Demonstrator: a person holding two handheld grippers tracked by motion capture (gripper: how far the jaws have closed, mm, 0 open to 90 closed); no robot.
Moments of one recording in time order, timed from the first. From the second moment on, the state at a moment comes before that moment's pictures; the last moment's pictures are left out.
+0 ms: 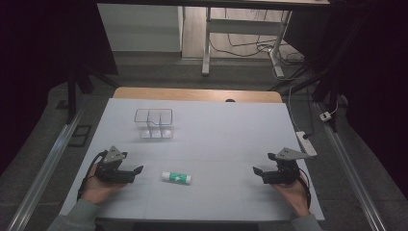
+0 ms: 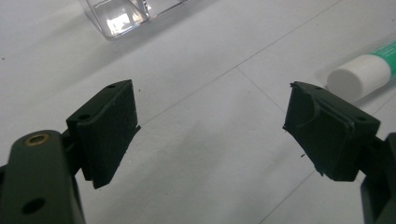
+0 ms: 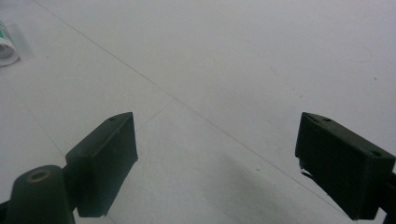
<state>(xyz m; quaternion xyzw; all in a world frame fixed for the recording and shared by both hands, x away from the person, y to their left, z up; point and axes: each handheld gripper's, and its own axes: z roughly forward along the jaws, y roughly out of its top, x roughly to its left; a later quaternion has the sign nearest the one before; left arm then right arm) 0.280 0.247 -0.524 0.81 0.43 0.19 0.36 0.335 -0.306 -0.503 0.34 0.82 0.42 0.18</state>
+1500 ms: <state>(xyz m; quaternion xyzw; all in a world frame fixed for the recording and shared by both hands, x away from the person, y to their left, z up) 0.316 0.243 -0.503 0.80 0.44 0.21 0.34 0.346 -0.291 -0.501 0.33 0.82 0.42 0.17</state>
